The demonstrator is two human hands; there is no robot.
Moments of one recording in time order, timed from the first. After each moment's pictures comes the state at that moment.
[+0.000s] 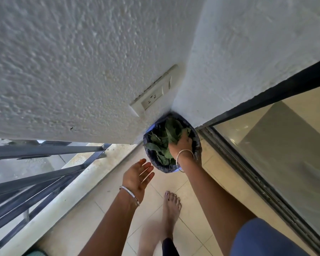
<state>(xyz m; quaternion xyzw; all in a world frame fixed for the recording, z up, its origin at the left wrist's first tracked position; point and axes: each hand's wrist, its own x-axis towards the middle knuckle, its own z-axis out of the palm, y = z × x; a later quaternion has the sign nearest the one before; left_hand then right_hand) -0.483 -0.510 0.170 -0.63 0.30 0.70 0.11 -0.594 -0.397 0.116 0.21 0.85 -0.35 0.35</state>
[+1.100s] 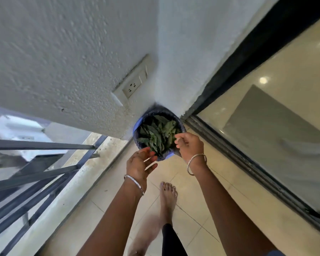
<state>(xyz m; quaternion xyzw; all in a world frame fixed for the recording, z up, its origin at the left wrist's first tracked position) -0.479 -0.473 0.214 -0.53 0.43 0.71 0.15 -0.539 -0.323 0.167 0.17 0.84 -0.47 0.19</state>
